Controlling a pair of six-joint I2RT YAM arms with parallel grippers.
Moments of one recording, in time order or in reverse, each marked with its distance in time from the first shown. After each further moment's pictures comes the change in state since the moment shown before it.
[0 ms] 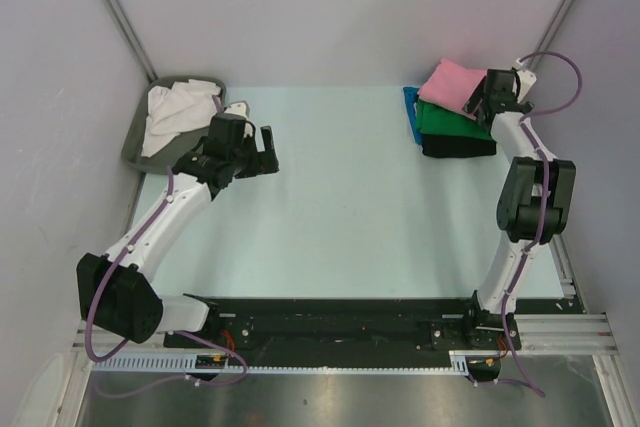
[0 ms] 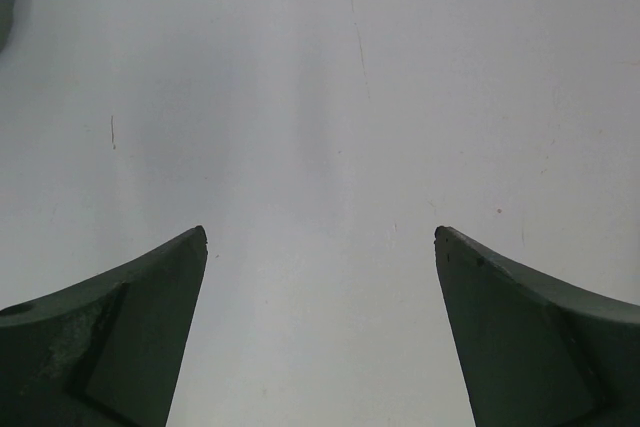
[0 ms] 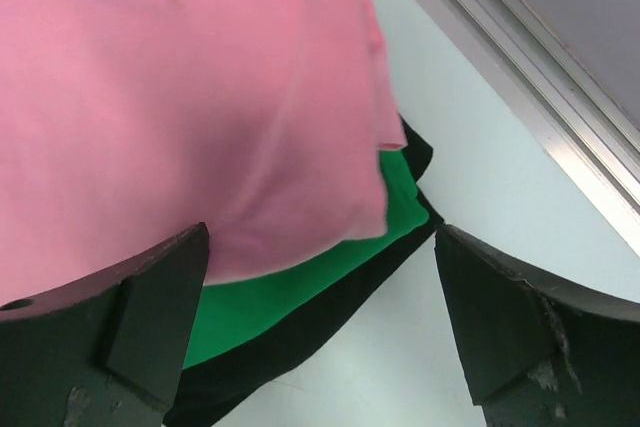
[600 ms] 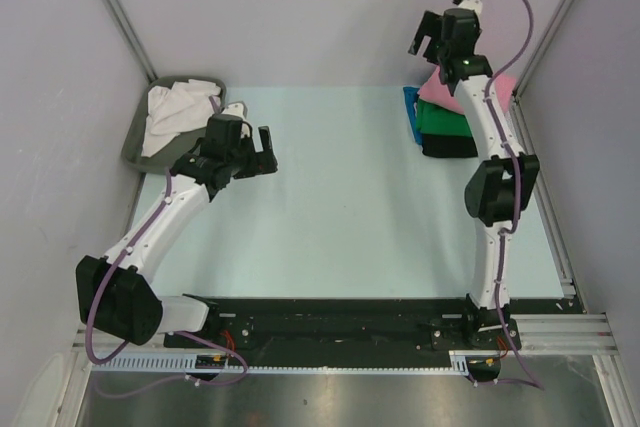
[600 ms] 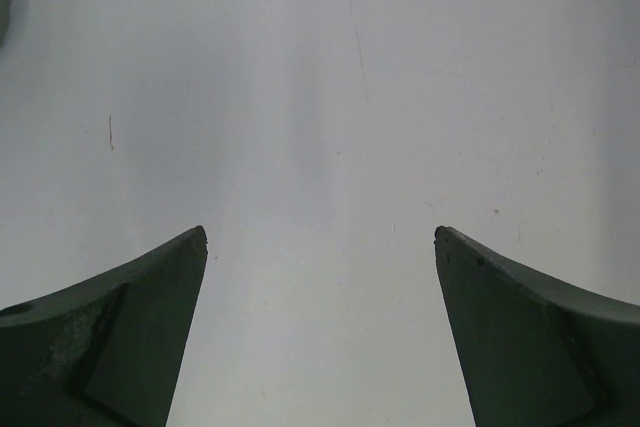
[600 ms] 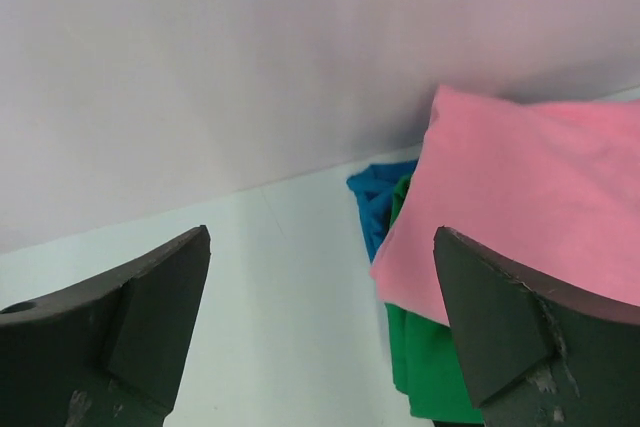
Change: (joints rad) left arm 0.018 -0.012 -0.015 0.014 0.023 0.001; right arm 0.245 0.169 0.665 -0.131 -0.149 -0.105
